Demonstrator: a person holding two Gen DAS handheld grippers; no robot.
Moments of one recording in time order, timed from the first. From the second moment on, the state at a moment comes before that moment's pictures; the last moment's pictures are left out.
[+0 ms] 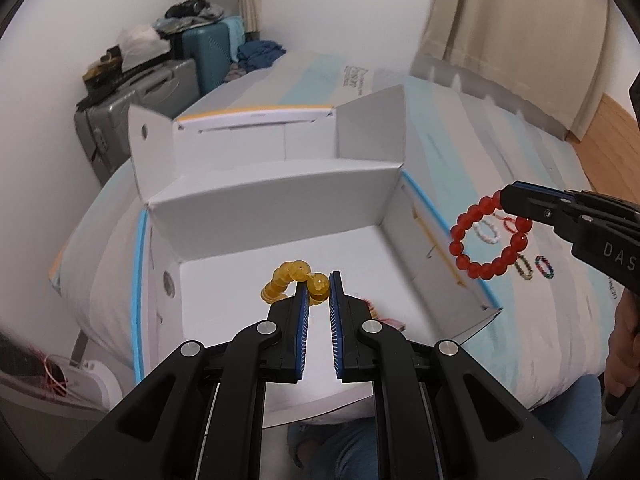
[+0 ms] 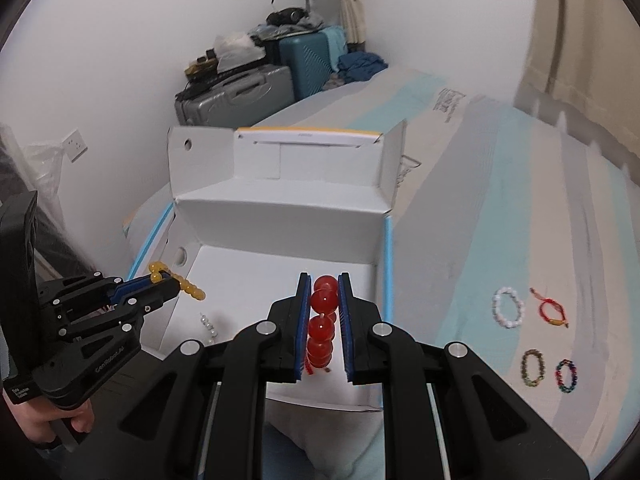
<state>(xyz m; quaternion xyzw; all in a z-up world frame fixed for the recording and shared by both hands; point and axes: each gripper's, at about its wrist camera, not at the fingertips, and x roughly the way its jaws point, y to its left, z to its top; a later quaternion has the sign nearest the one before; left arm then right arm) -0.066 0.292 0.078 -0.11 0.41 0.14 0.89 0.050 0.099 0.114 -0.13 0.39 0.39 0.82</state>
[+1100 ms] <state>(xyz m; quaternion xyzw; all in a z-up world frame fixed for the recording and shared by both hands) -0.063 0.331 -0.009 -0.15 0.48 0.16 0.85 0.052 0.146 0.000 -0.19 0.47 0.39 0.77</state>
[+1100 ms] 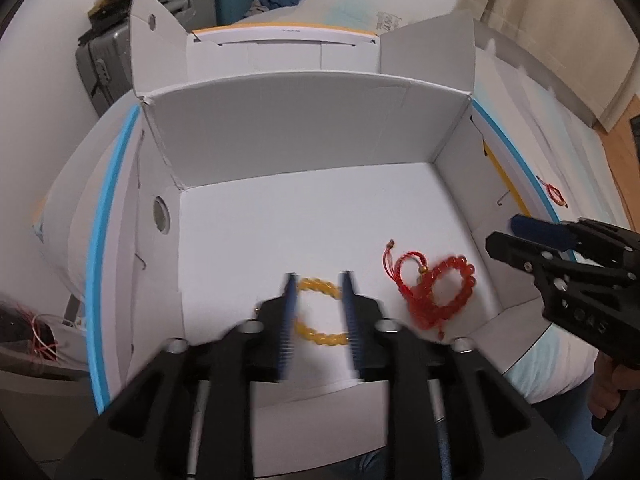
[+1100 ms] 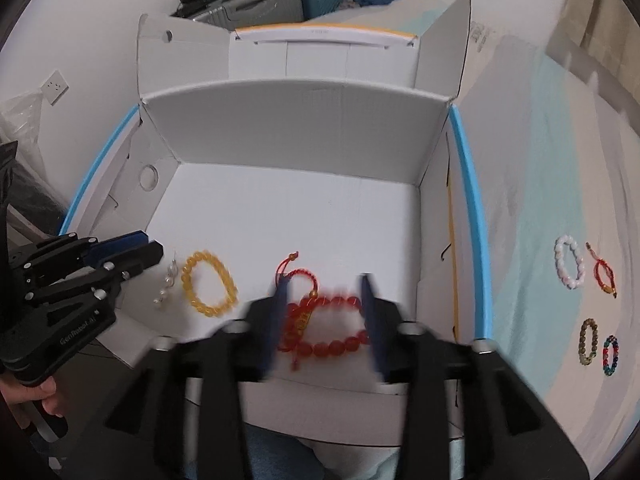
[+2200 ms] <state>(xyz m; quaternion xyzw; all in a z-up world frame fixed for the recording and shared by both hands) -0.024 0.244 0.038 -0.11 0.43 0.13 0.89 0.078 0.016 0.061 -0.11 0.41 0.34 0.84</state>
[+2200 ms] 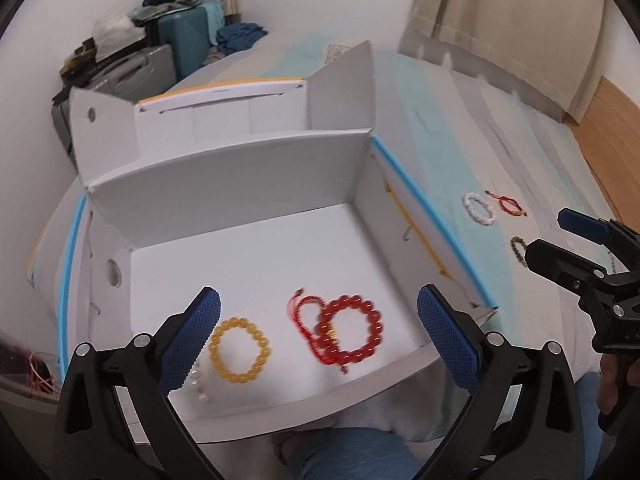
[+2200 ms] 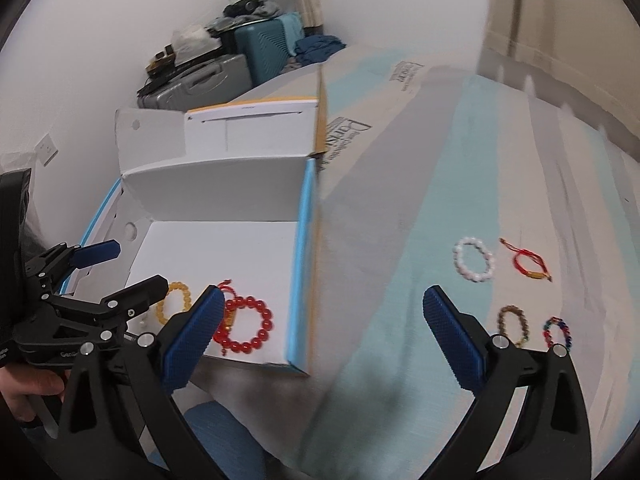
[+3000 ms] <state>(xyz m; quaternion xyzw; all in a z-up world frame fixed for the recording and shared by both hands) 0.036 0.140 0.051 -0.07 0.42 0.04 0.90 0.116 -0.099 0.073 -0.07 0.41 0.27 0.87</state>
